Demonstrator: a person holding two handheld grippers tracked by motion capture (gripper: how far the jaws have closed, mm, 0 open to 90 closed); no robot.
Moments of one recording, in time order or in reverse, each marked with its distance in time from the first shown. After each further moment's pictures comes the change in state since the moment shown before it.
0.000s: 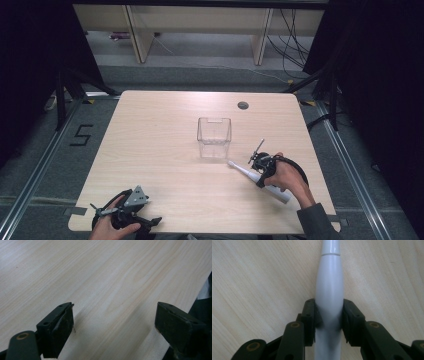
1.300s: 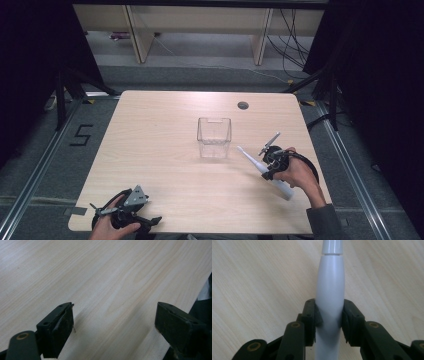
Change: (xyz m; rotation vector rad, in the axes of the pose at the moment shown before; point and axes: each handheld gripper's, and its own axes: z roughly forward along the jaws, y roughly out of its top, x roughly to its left) left arm 0.000 -0.001 0.000 -0.002 0.003 -0.003; right arm -0.013 -0.020 -0.030 -0.157 -0.030 0.062
